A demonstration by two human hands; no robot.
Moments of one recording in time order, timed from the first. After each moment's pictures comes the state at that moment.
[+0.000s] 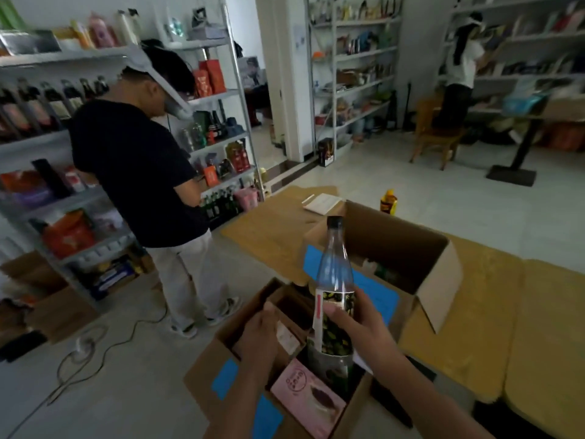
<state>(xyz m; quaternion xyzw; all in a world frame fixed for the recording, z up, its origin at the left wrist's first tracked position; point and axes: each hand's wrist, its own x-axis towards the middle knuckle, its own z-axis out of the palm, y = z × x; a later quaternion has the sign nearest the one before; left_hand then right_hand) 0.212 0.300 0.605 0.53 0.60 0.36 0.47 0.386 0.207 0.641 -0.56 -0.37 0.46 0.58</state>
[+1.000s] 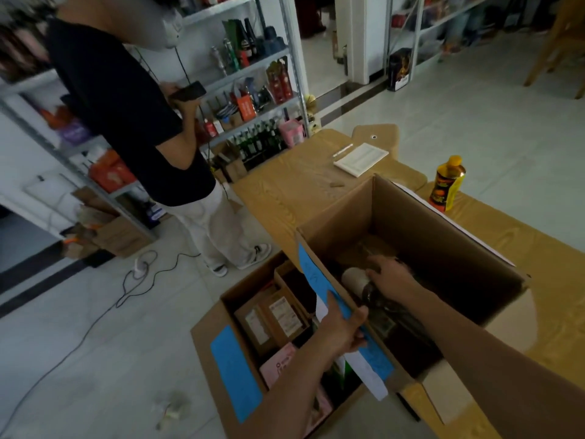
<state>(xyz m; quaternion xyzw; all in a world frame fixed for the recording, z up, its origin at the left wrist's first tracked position) 0.466 0.401 0.543 0.45 0.58 0.13 0.67 0.640 0.472 0.490 -0.72 -0.57 0.36 0.15</state>
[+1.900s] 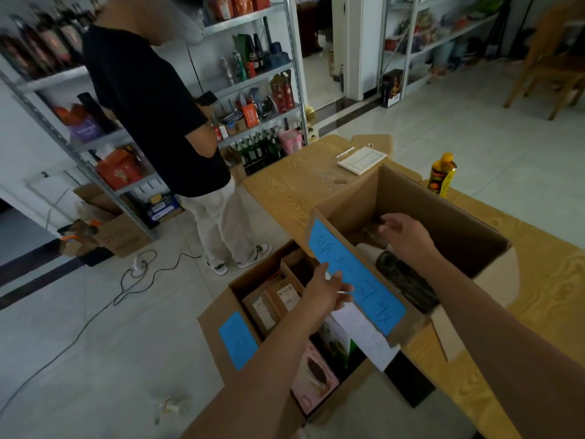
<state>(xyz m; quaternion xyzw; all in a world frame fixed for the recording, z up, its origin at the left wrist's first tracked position) 0.396 0.367 0.576 0.42 0.57 0.24 0.67 0.597 0.399 0.592 -0.74 -0.48 0.31 0.36</state>
